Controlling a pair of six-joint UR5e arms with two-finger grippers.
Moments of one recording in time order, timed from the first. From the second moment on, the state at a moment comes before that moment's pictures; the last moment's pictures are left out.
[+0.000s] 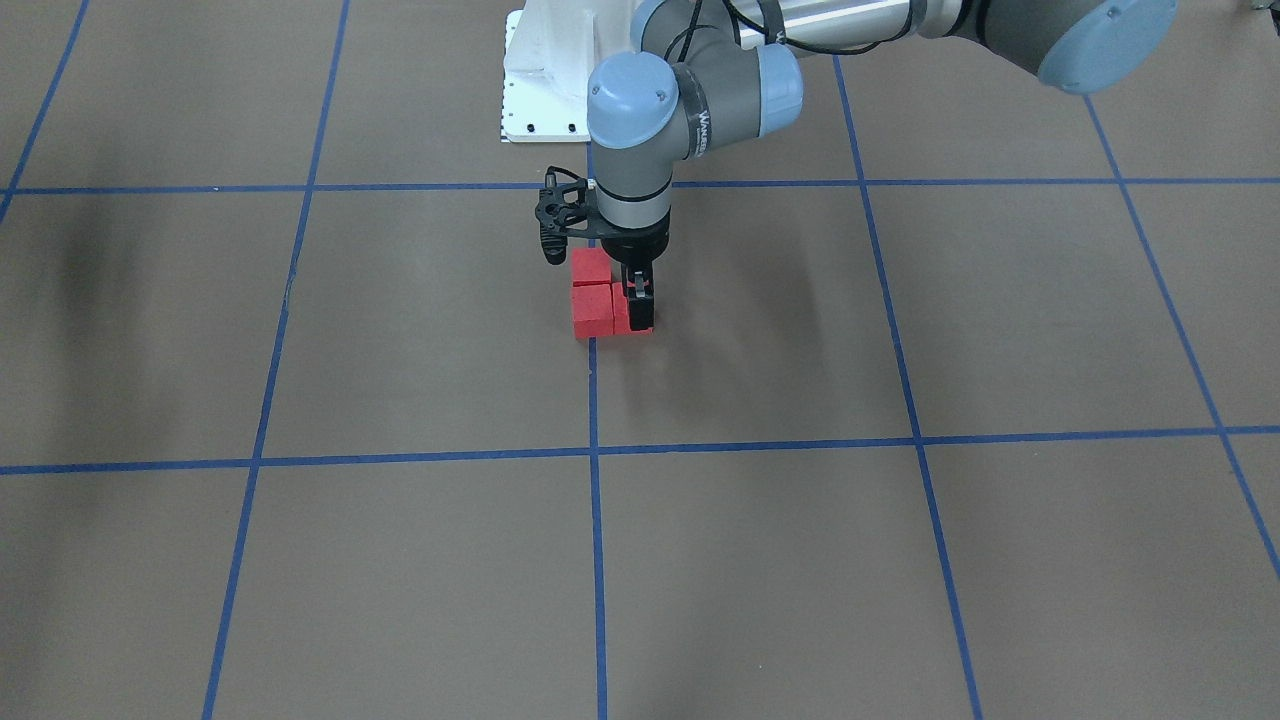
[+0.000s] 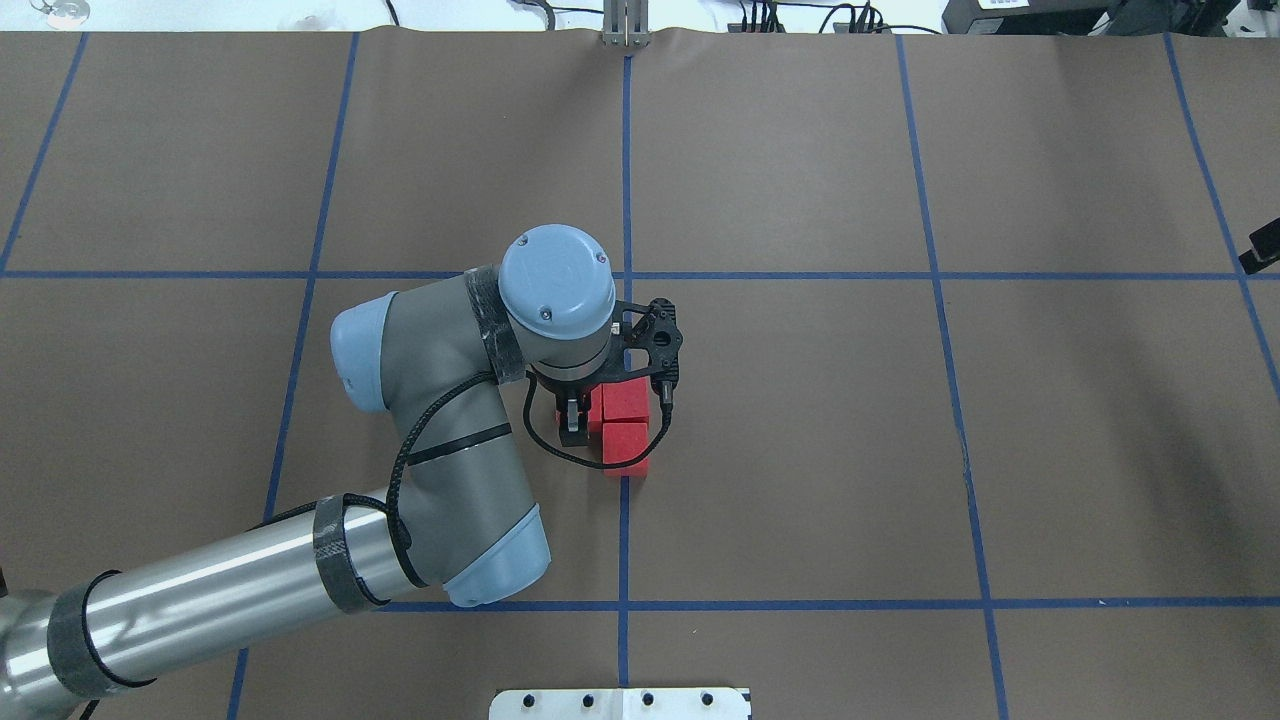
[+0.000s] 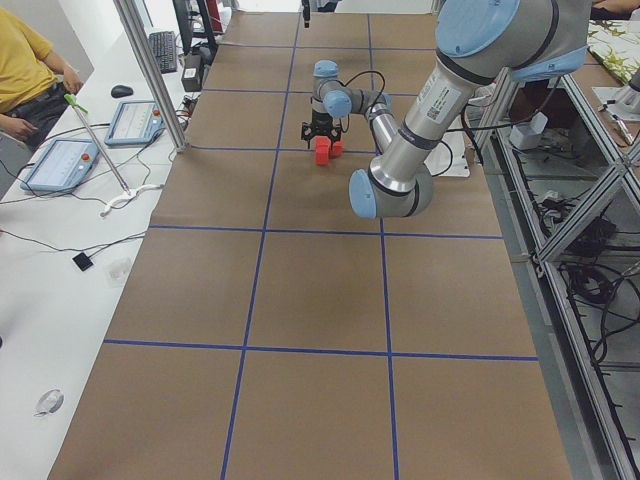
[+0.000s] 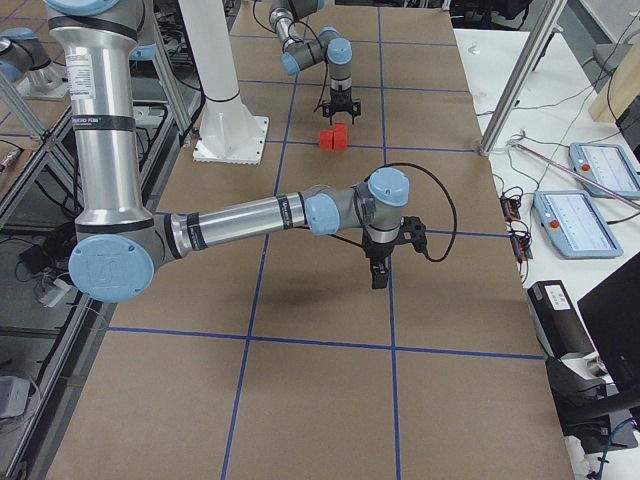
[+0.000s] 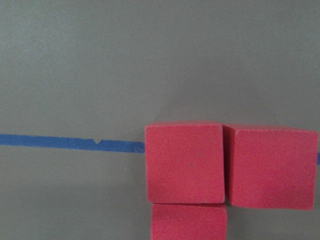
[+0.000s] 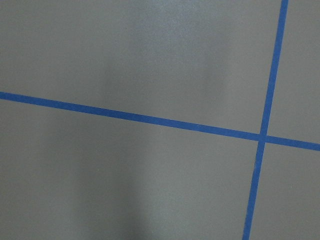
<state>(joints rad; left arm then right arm) -0.48 -2.39 -1.56 -1.51 -1.81 0.31 1.33 -1.53 1.76 -1.56 2.27 0.18</state>
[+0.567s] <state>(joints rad) -0.63 -2.24 -1.71 -1.40 -1.83 0.29 1.33 -1.53 1.75 -1.56 2.27 0.18</state>
